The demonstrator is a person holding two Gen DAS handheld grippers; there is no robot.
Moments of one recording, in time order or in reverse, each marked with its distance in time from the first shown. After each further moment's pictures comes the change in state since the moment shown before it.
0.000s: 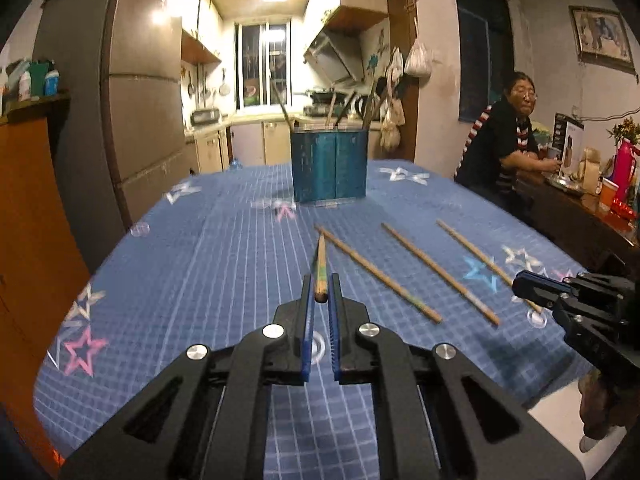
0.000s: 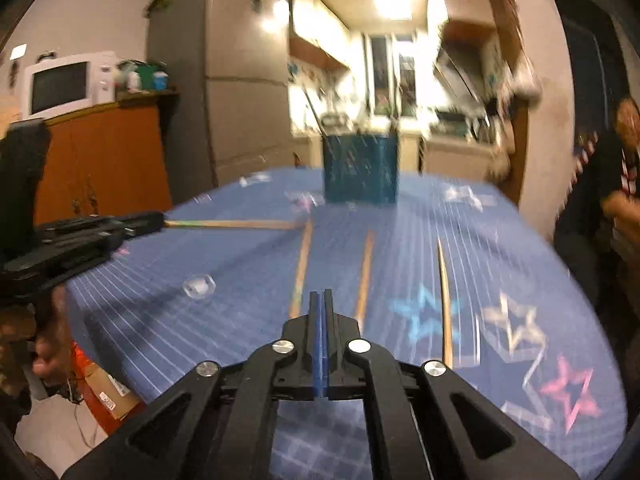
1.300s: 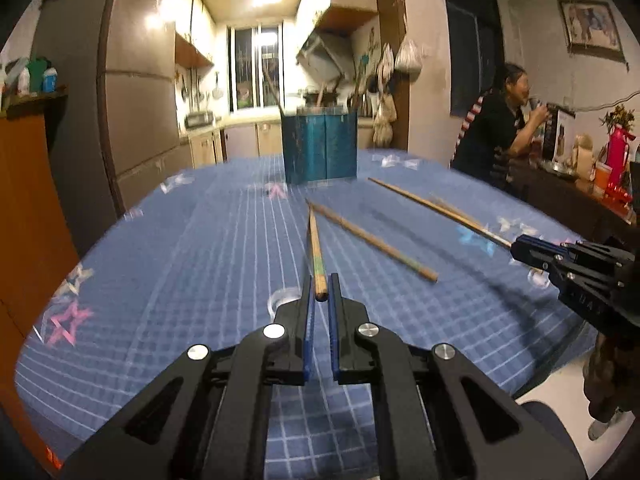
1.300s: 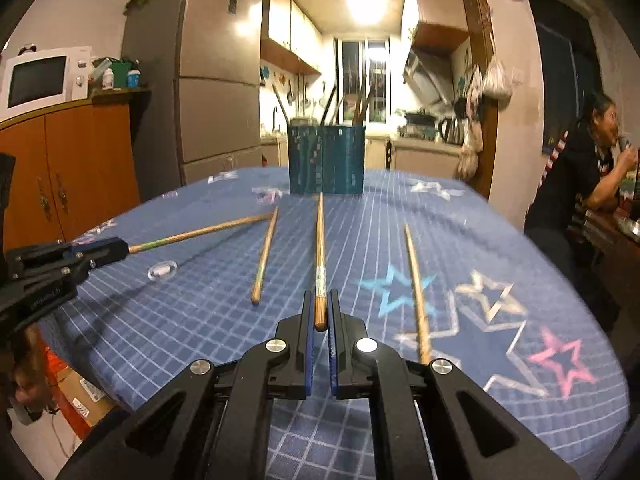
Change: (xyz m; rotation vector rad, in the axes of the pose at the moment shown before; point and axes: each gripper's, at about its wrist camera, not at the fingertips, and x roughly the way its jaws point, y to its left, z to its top) left arm -0.006 -0.007 -0.030 0.031 -0.057 -0.005; right arm -0.005 0.006 -0.017 -0.023 -0.085 -0.121
